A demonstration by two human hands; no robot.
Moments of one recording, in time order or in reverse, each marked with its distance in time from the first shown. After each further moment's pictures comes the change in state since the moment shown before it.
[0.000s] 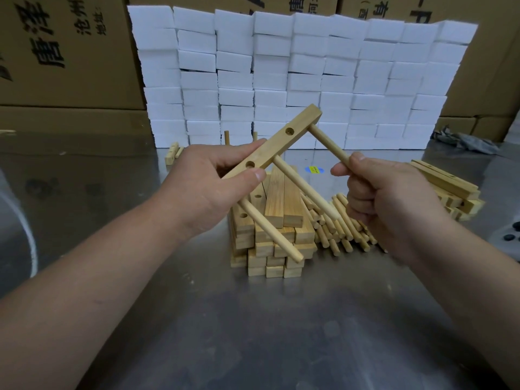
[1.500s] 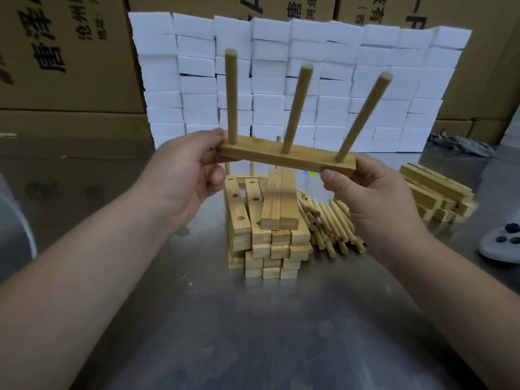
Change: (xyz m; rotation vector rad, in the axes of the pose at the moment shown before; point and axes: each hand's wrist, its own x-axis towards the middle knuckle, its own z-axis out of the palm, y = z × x) left_hand 0.018 -0.003 -0.009 -0.611 0.205 -0.418; right_hand -0.003 0.014 0.001 -0.240 -0.042 -0.406
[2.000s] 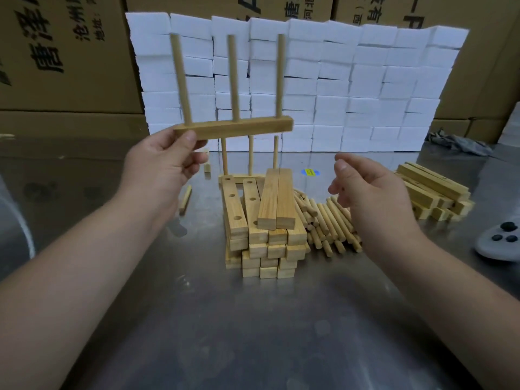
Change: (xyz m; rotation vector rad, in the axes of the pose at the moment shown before) left_hand 0.024 -0.019 -0.034 0.043 0.219 0.243; right_hand 0.003 0.011 -0.002 -0.093 0.170 0.168
